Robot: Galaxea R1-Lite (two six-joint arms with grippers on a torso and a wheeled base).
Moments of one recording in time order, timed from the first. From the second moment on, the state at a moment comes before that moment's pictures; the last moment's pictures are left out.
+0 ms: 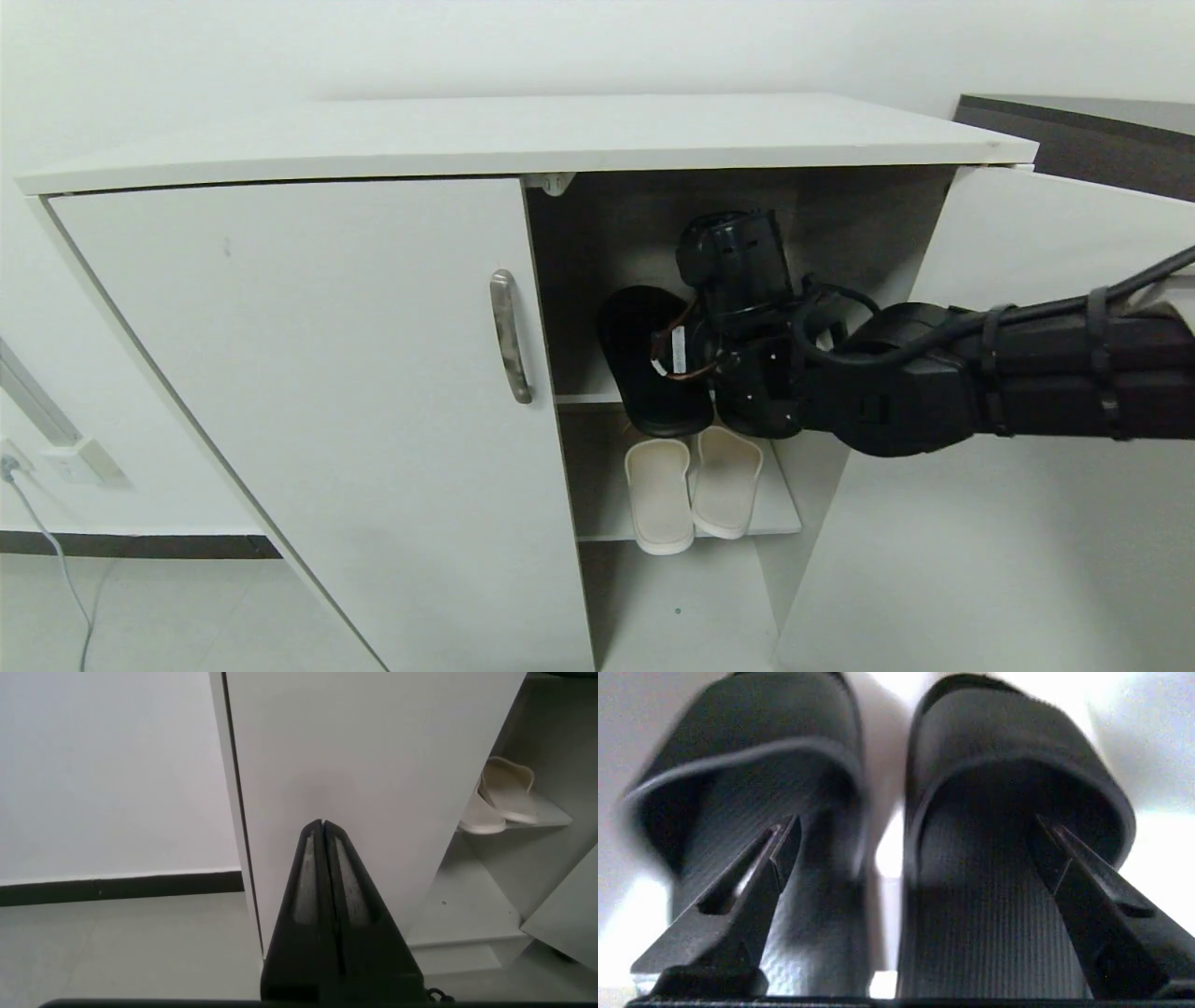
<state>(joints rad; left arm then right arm) 0.00 0.00 0.00 0.00 -0.01 0.00 0.82 2.02 -1.58 -0.09 -0.71 0.23</state>
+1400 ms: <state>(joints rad) 0.00 0.00 0.00 0.00 -0.01 0.00 0.96 1.78 -0.86 -0.71 -0.47 0.13</state>
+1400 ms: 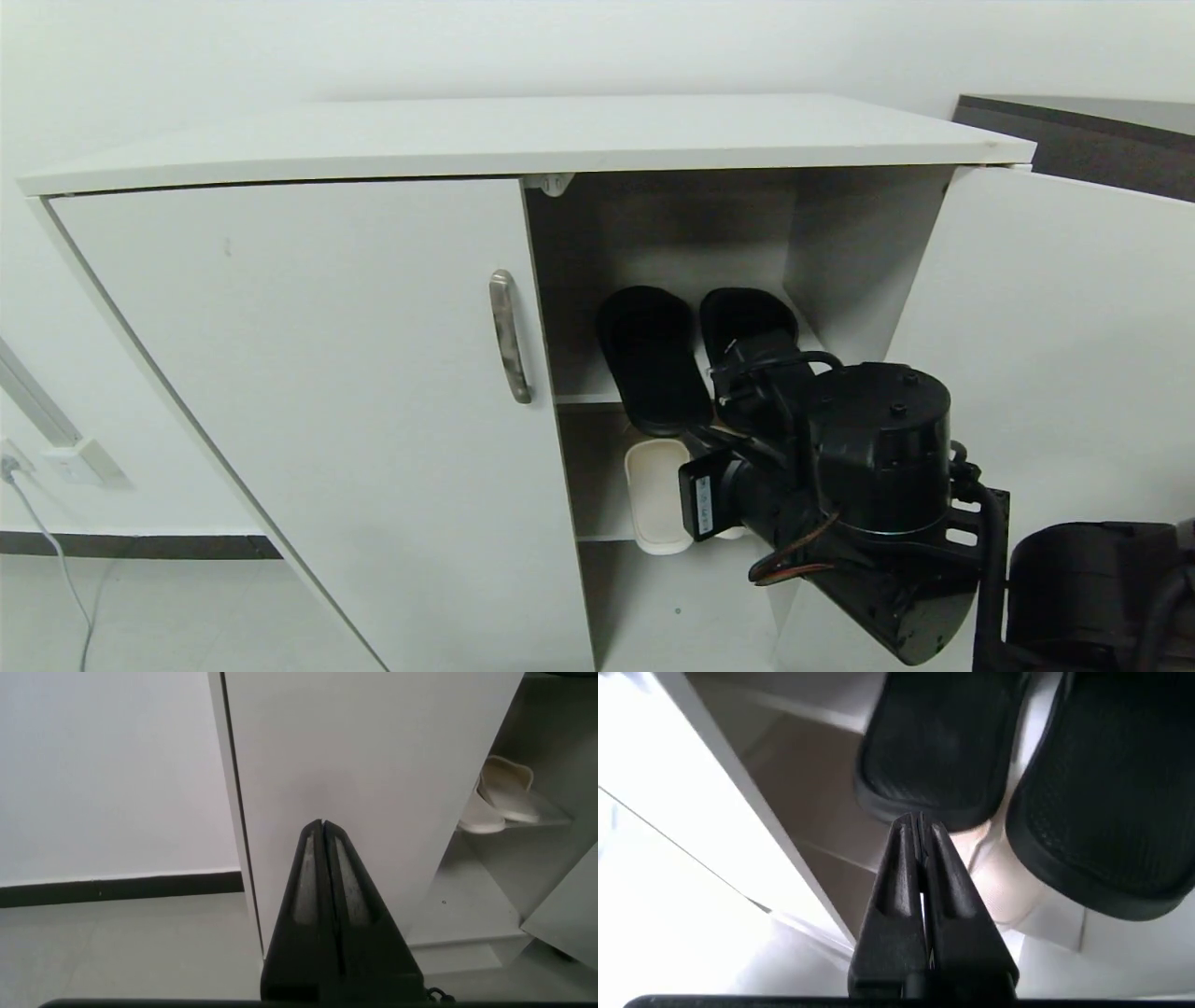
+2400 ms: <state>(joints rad) 0.00 0.00 0.00 0.00 -0.02 0.00 0.96 1.81 -0.84 -0.72 -0.47 0.12</state>
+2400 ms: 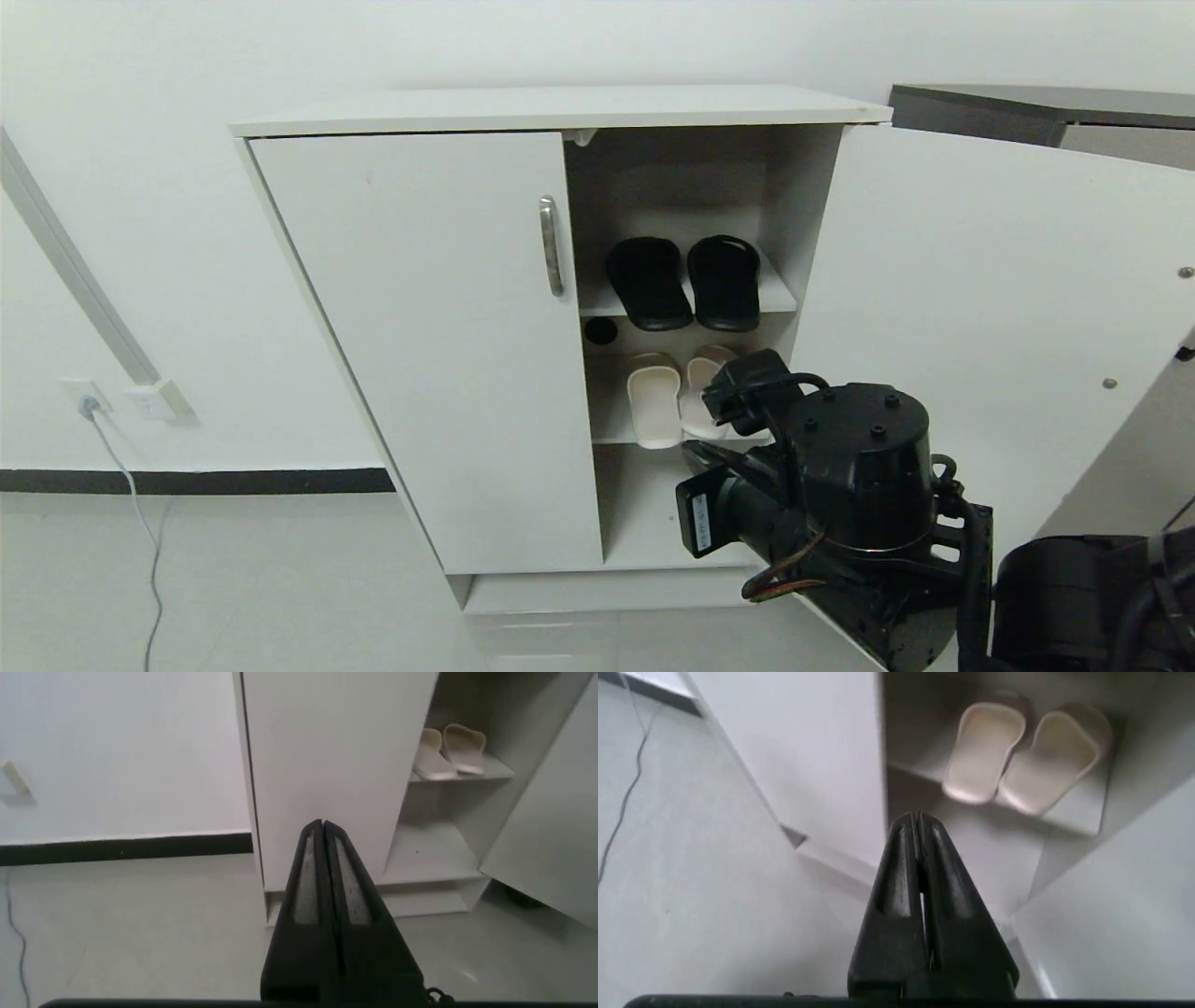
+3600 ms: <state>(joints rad) 0.00 0.00 0.00 0.01 -0.02 0.00 0.96 1.86 -0.80 -0.77 -0.47 0.11</state>
